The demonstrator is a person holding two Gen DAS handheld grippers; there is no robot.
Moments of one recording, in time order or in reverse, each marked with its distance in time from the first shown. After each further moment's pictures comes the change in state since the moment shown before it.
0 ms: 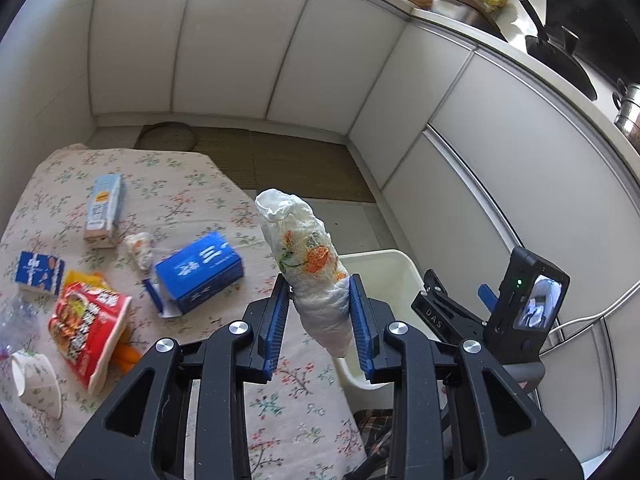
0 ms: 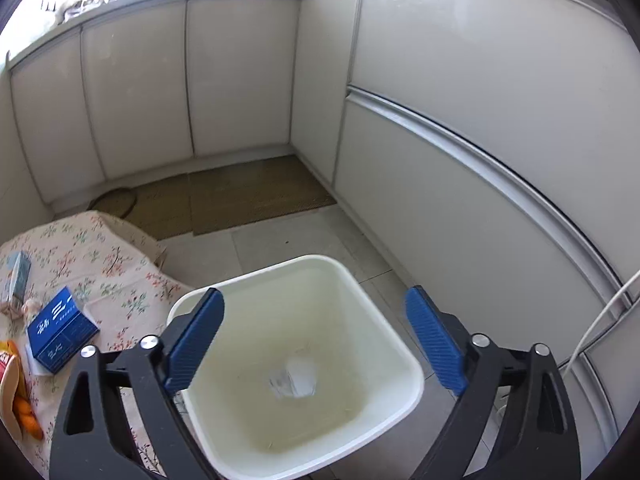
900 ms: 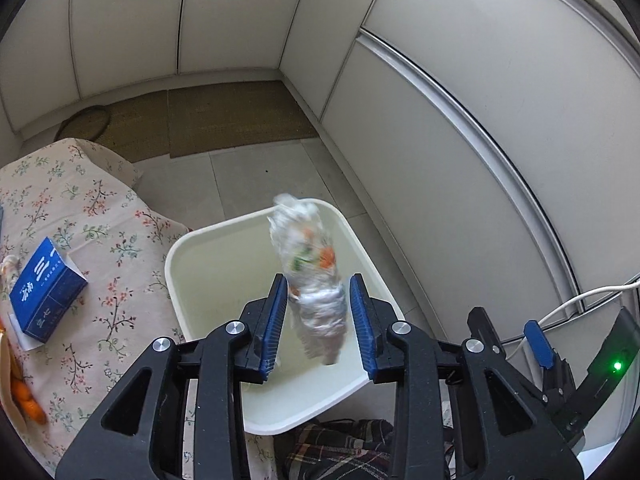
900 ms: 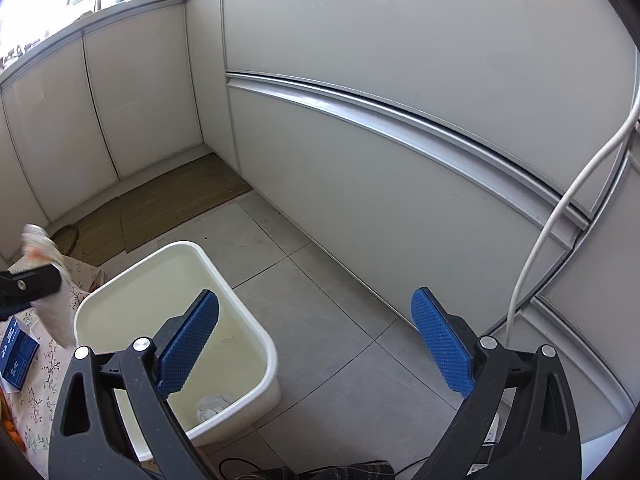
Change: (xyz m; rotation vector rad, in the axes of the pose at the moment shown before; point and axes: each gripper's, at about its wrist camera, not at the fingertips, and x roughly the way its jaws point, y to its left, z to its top) left arm 0.160 -0.130 -0.011 0.170 0.229 -0.068; right arm 0.003 -0.142 -0.034 0.220 0.063 -0.135
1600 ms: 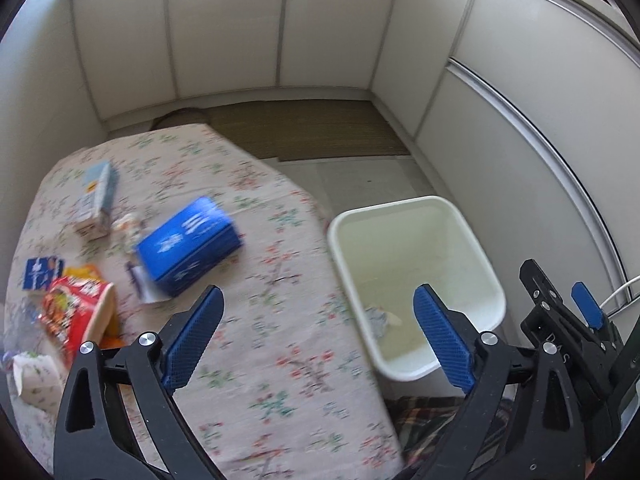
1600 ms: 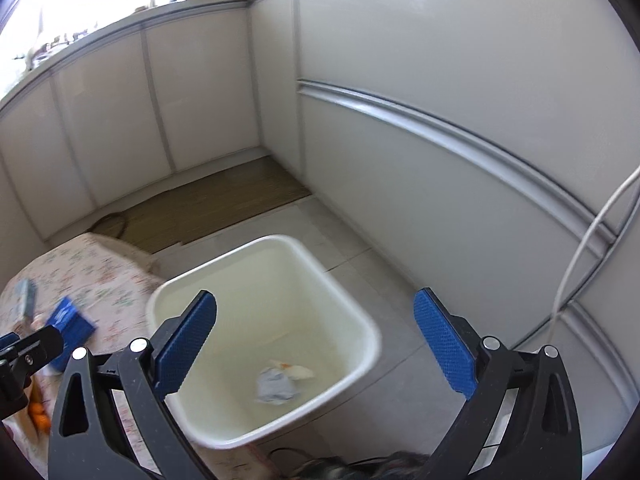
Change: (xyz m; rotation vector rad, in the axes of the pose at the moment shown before) left arm -0.082 0.093 -0.054 -0.085 -0.089 0.274; right arm -0.040 0.096 -0.028 -0.091 -0.019 0.183
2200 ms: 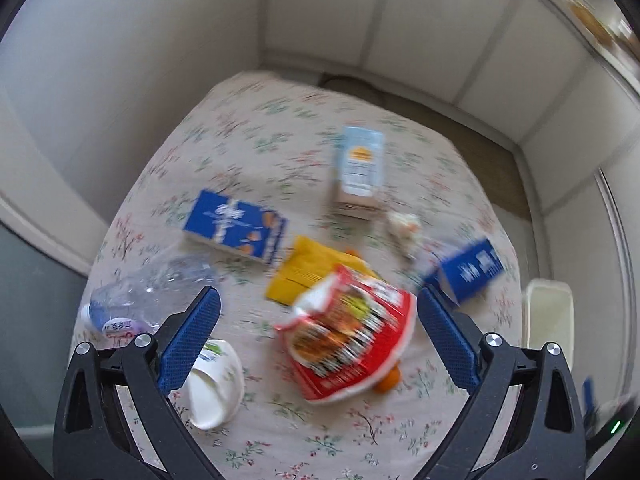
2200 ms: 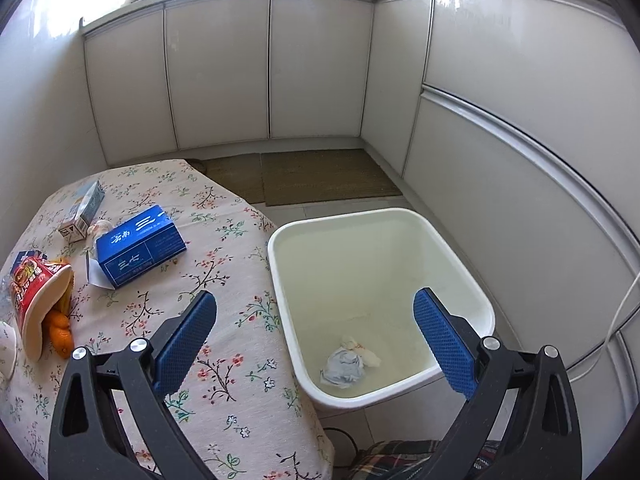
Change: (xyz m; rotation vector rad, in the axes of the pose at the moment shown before) left arm -0.046 0.290 -0.008 -0.480 0.098 0.208; right arm -0.006 0.092 -0.051 -0.256 -0.007 0.158
